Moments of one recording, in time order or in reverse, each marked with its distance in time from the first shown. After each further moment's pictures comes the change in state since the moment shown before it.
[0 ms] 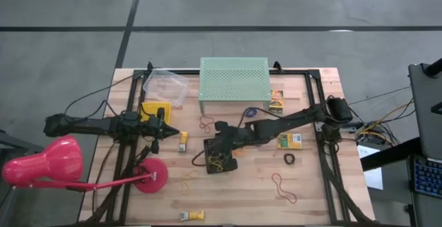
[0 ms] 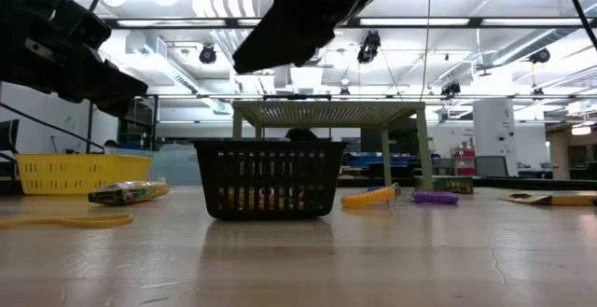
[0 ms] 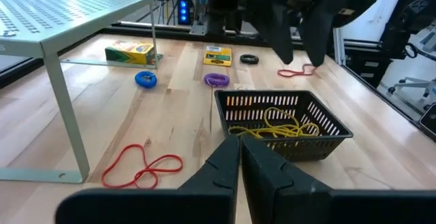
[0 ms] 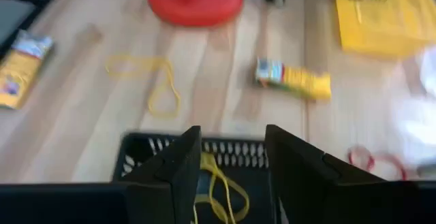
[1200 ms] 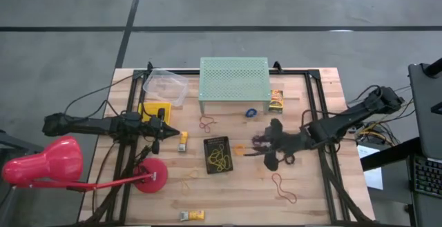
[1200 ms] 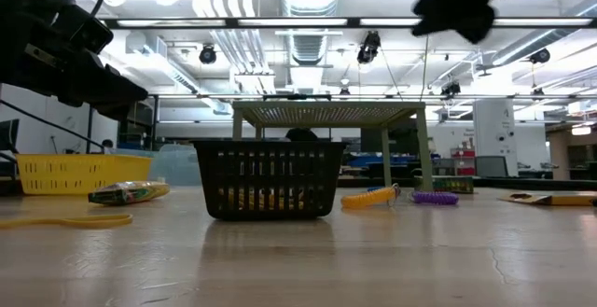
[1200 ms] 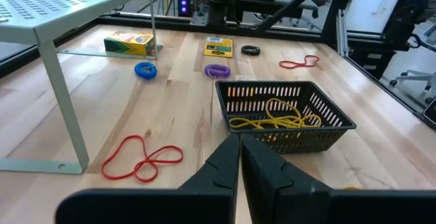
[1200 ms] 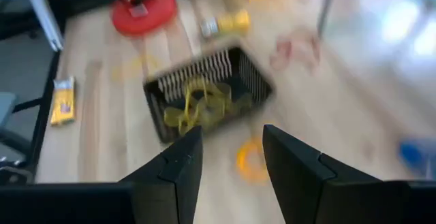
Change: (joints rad) left arm 0.000 0.035 0.000 0.002 0.000 0.000; right arm 0.262 -0.636 -0.458 -0.262 0.401 0.714
